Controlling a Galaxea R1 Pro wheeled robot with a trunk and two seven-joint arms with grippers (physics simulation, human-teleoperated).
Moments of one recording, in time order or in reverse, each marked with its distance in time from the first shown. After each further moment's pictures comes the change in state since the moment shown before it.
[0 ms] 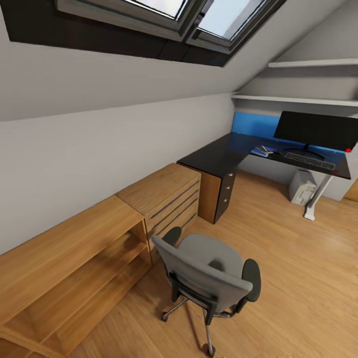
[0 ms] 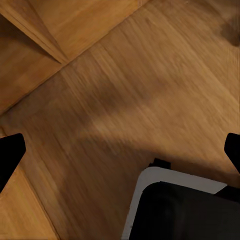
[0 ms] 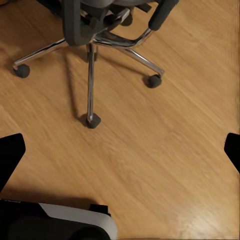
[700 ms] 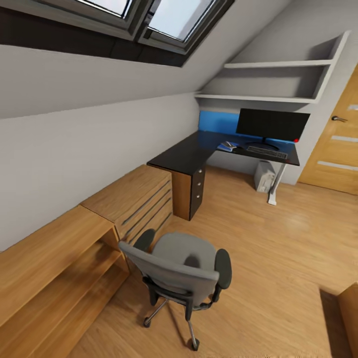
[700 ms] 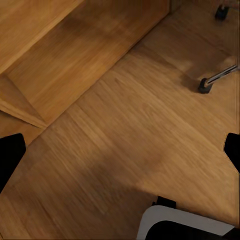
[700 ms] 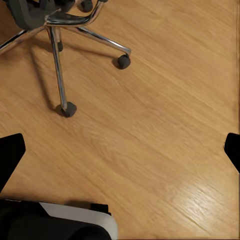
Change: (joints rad) left arm 0.044 0.012 -0.006 0.004 -0.003 -0.233 -0.003; right arm 0.000 0.001 0.000 0.000 0.000 0.004 0.000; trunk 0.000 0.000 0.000
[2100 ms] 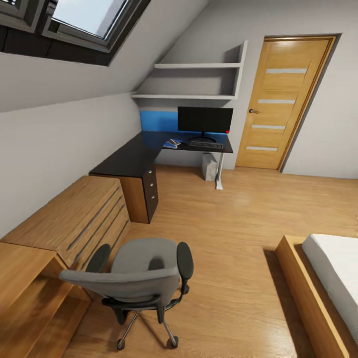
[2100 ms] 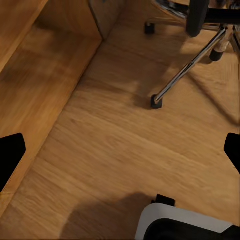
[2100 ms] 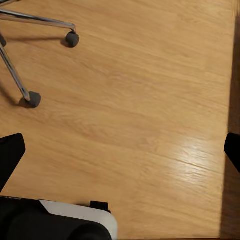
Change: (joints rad) left arm 0.000 -0.003 -0.002 0.000 0.000 0.006 0.001; right arm 0.000 0.000 0.000 0.000 0.001 0.008 0.000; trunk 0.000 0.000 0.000
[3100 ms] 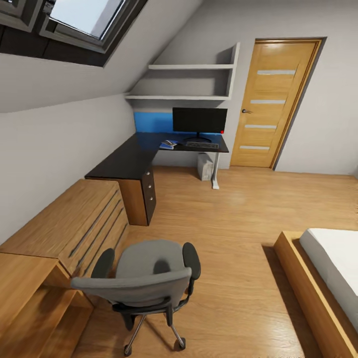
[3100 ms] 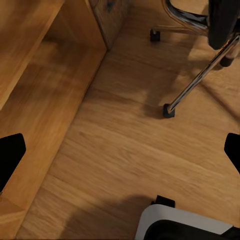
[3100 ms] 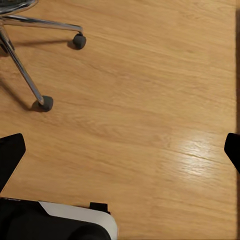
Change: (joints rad) left arm 0.000 0.000 0.000 0.000 0.000 0.001 0.001; right arm 0.000 0.000 0.000 0.000 -0.001 0.001 -0.001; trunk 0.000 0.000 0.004
